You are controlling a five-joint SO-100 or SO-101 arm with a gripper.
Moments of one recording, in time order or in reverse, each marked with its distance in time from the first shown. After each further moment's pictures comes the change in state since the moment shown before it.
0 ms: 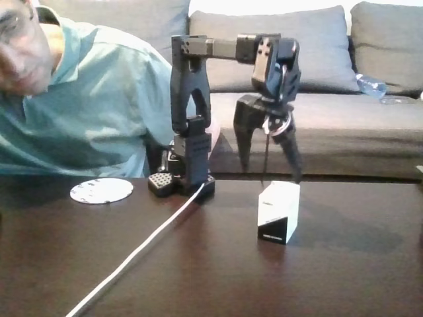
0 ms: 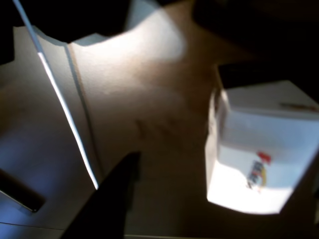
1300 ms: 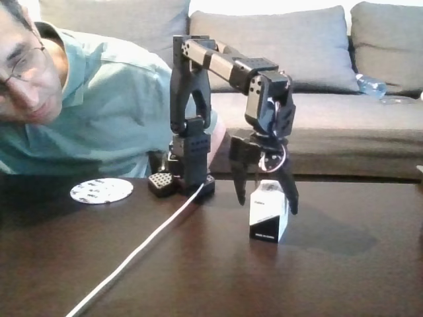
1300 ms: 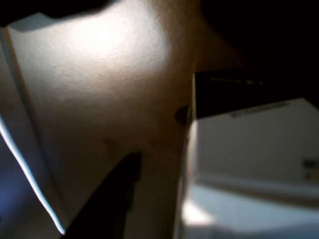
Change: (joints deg) arm 3.5 -4.2 12.5 -18.5 -7.6
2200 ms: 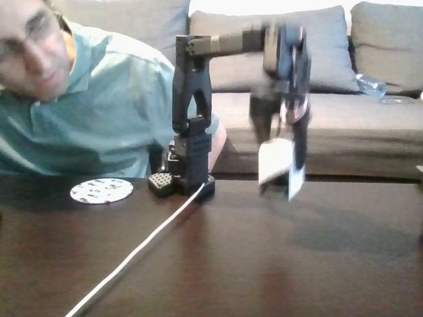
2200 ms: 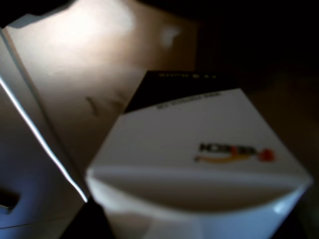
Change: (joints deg) arm -4.9 0.0 -32.3 19.4 12.8
